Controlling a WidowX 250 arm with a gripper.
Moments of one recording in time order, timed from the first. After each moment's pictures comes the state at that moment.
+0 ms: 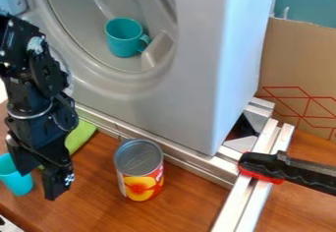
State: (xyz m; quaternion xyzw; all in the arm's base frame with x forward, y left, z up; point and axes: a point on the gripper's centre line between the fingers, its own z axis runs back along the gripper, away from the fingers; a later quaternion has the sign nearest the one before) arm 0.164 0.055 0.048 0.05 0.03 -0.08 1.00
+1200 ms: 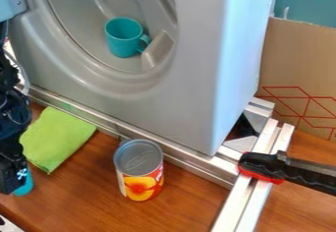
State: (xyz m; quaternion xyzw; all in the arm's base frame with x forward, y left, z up) arm 0.149 0.116 0.040 0.06 0.05 -0.08 0.99
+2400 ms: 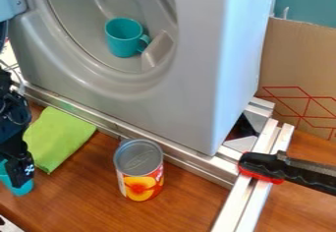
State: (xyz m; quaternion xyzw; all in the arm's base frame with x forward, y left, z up) arm 0.164 0.125 0.023 0.06 -0.01 -0.05 1.00
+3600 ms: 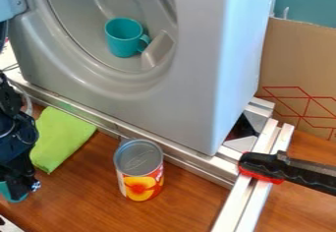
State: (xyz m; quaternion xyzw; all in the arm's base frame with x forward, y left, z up) arm 0.158 0.125 -0.005 0.05 0.03 -0.03 1.00
